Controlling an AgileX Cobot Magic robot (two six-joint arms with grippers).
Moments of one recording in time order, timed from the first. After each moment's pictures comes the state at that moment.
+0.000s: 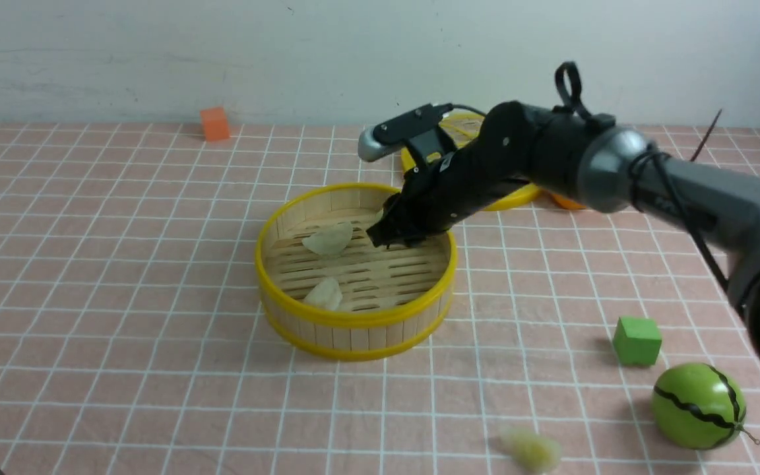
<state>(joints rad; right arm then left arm) 0.44 2.29 -1.93 0.44 0.59 -0.46 -0.37 0.37 -0.42 0.28 0.63 -0.52</state>
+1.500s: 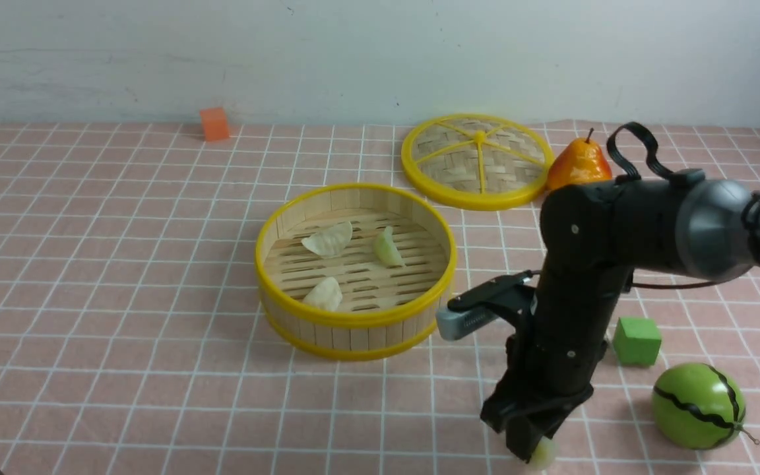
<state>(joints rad) 0.47 1.95 -1.33 0.24 1.06 -0.26 -0.37 0.37 -0.42 0.24 0.62 -0.52</state>
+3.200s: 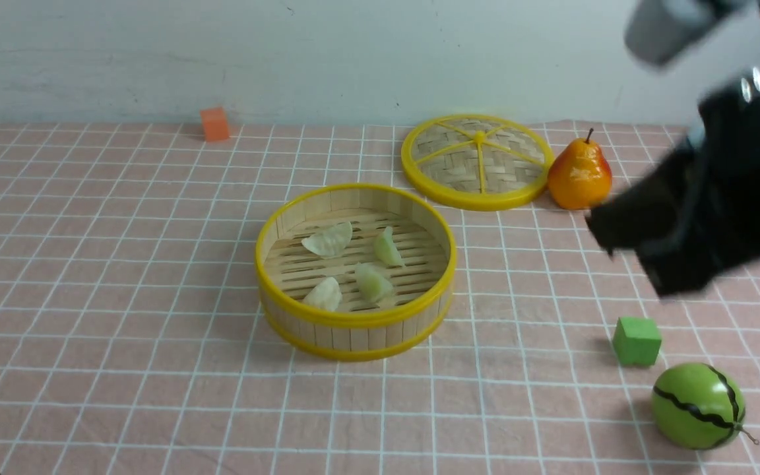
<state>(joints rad) 0.55 1.11 -1.14 0.19 0.93 -0.22 -0.37 0.37 -0.42 0.29 0.58 -0.52</state>
